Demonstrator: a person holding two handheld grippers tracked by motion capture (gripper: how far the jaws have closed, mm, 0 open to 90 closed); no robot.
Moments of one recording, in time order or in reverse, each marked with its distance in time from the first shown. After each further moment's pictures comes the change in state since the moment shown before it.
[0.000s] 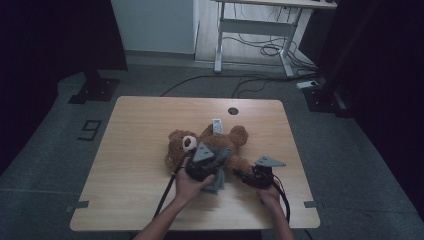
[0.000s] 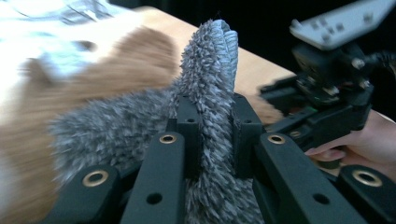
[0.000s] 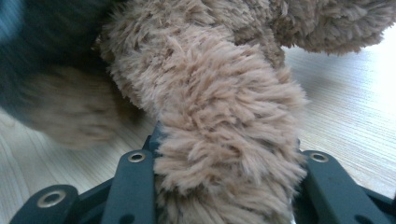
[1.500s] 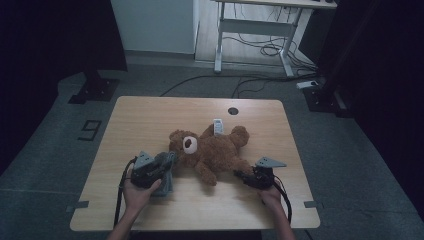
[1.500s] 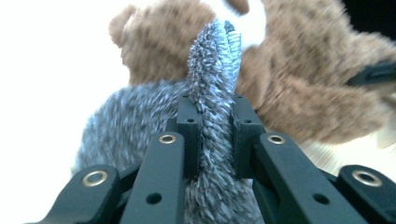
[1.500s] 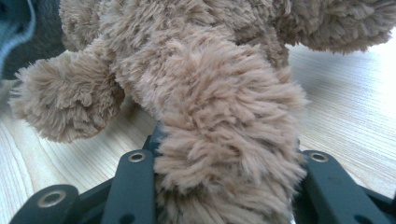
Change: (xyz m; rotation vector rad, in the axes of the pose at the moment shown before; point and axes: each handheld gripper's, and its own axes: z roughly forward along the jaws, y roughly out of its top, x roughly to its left) left arm 0.091 -0.078 -0.117 -0.029 0.222 -0.173; right arm -0.001 -0.002 -0.002 0.006 0.013 -0.022
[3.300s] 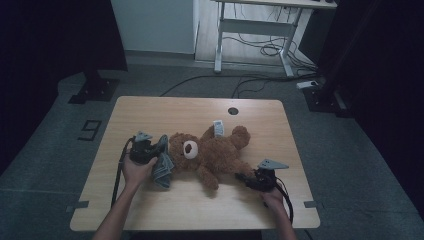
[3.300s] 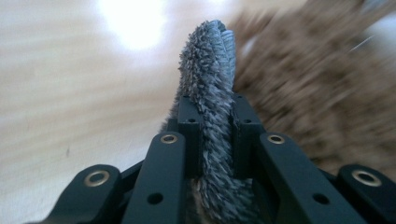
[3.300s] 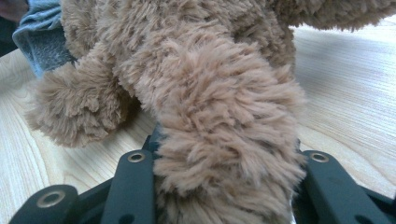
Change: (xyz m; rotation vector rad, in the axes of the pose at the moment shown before) left arm 0.062 0.033 0.038 0.107 0.086 -0.070; right arm -0.004 -0.008 -0.006 0.015 0.035 0.026
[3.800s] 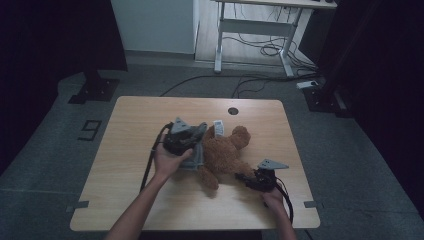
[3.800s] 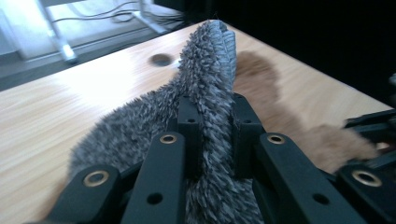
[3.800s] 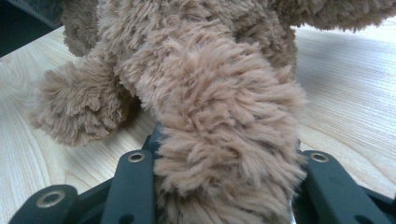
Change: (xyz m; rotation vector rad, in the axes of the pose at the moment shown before) left arm -0.128 0.074 0.013 -0.094 -0.161 0.242; right arm 0.000 0.000 0.000 0.002 0.003 0.000
